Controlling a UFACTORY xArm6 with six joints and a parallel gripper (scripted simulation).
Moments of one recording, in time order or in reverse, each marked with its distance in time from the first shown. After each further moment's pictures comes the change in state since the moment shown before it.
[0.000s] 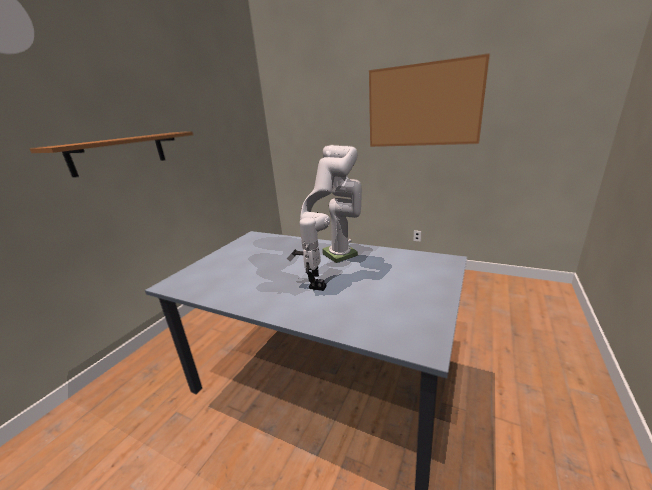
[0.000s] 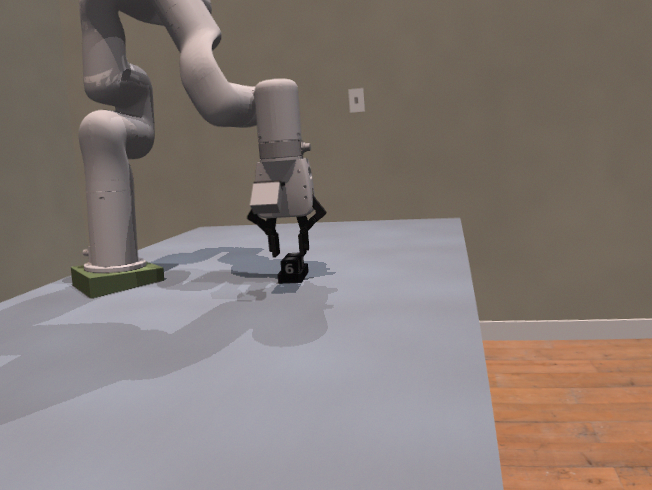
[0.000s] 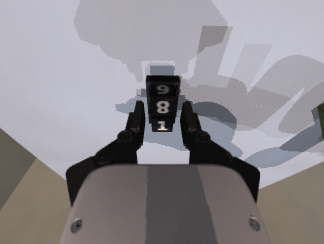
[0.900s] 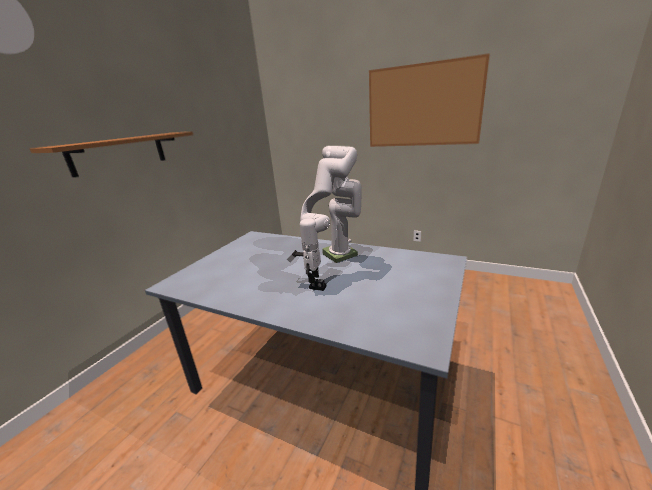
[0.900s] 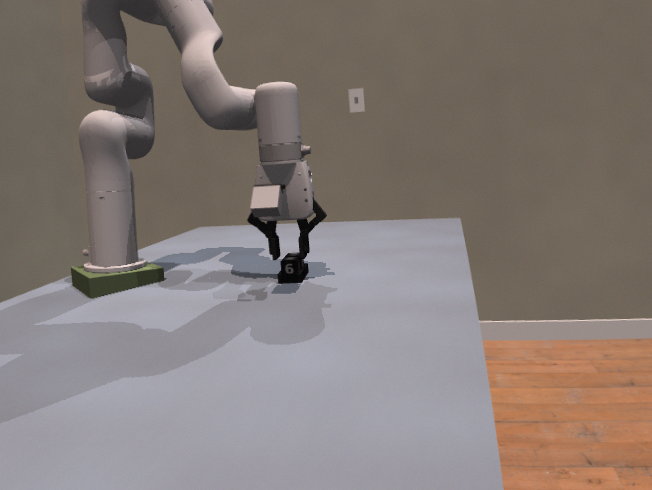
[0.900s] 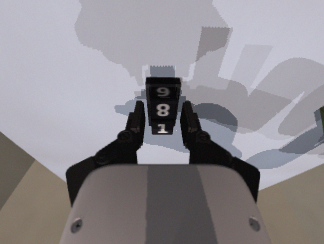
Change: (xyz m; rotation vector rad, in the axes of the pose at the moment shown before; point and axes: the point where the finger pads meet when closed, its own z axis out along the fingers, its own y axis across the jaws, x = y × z) arm 0.000 0.000 0.005 0.000 0.000 0.000
